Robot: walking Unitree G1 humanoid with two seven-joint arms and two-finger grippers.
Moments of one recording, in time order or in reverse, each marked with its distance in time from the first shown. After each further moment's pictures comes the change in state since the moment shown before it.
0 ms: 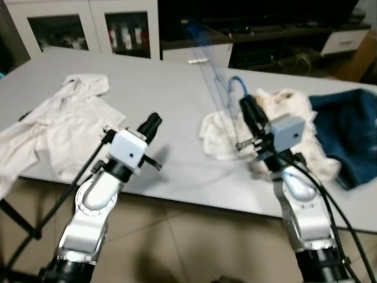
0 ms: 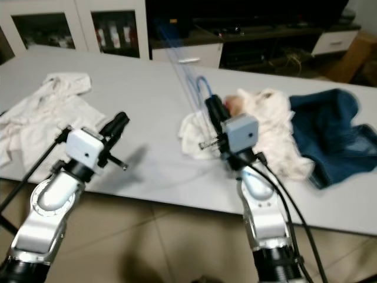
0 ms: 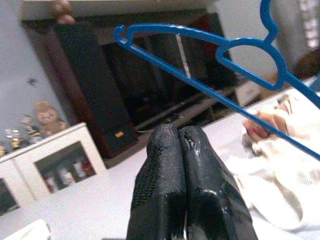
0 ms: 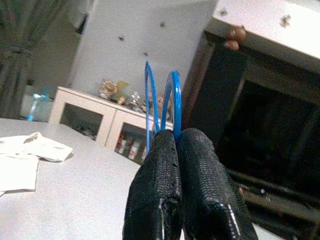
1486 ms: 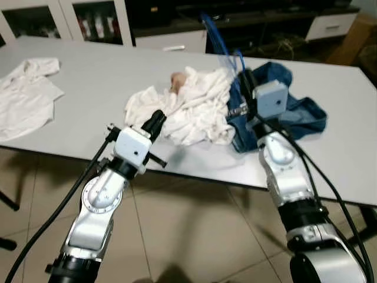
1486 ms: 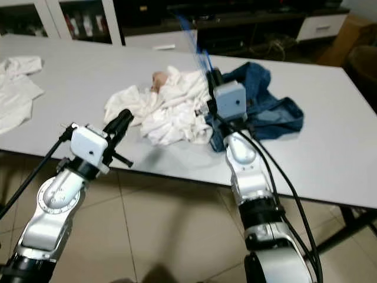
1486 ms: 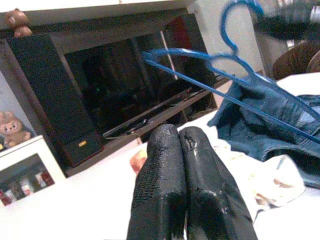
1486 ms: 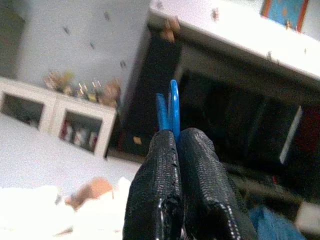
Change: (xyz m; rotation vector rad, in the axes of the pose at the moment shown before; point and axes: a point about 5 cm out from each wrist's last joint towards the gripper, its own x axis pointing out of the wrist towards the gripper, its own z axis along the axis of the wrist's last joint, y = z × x) left arm 0.005 -0.007 0.000 -0.017 -0.013 -0.004; right arm 0.055 -0.014 -0.028 -0.072 0.042 -0.163
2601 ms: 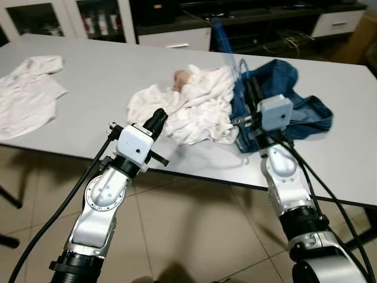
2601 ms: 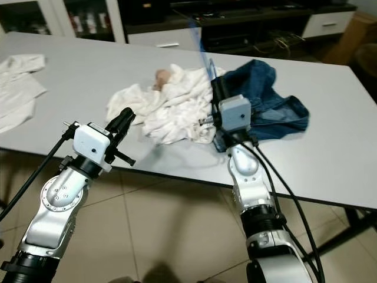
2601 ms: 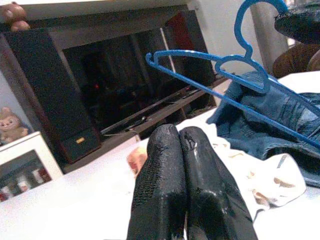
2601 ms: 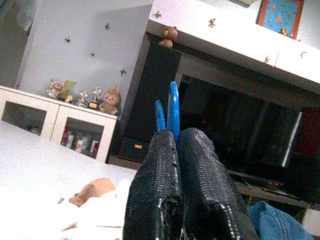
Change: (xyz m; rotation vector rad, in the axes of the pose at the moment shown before) left arm 0.005 -0.002 -0.003 -0.014 0.002 0.003; right arm -0.017 0.001 -0.001 0.017 -0.087 0.015
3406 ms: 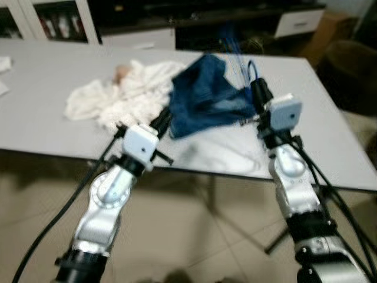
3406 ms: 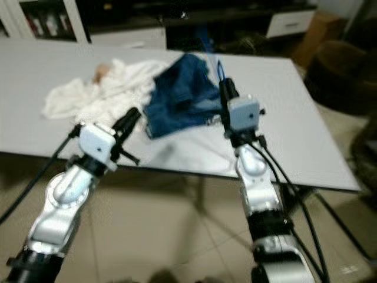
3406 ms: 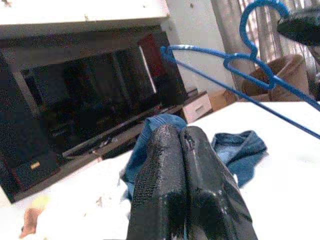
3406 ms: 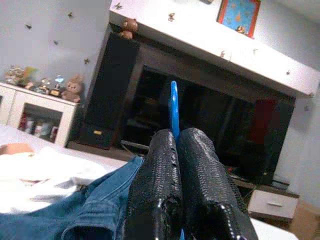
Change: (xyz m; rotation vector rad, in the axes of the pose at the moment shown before) left arm 0.003 -0.003 0.001 -0.006 -0.019 -0.009; right arm -0.004 -0.008 0.003 -0.002 0.024 -0.016
